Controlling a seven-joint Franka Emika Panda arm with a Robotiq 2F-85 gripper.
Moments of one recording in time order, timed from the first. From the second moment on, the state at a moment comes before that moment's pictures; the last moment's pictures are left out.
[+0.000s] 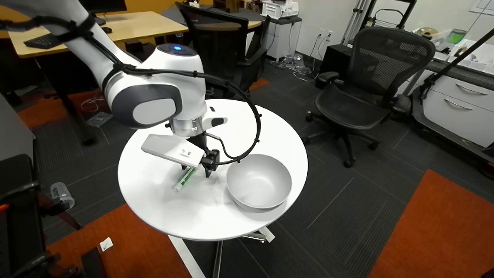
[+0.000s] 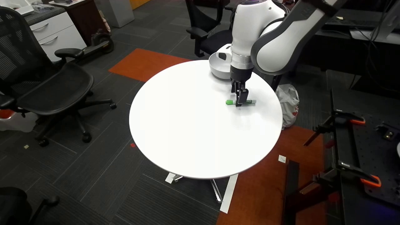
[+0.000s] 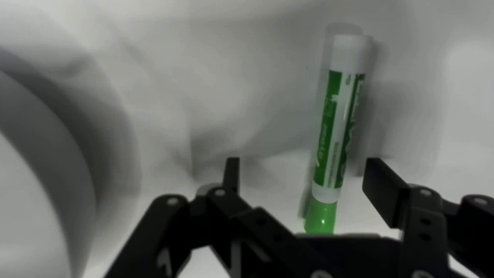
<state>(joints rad) -0.21 0.57 0.04 -2.17 -0.09 2.76 -0.61</state>
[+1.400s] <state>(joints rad) -0.19 0.30 0.04 -2.17 -0.05 2.73 -0.44</state>
